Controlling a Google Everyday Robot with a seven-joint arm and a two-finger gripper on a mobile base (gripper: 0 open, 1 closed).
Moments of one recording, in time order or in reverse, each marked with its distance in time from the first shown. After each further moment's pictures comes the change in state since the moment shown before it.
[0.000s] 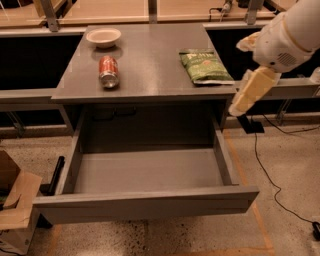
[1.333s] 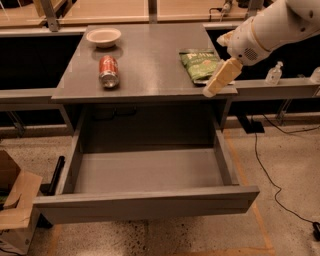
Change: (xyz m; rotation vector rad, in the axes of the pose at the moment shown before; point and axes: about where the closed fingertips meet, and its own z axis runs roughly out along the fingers) arm -0.025 -0.076 0.072 0.026 -0.167 0.068
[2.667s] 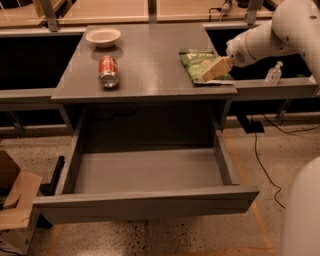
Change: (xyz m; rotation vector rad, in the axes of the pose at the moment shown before) arm 0.047 -0.104 0.067 0.168 -0.098 0.269
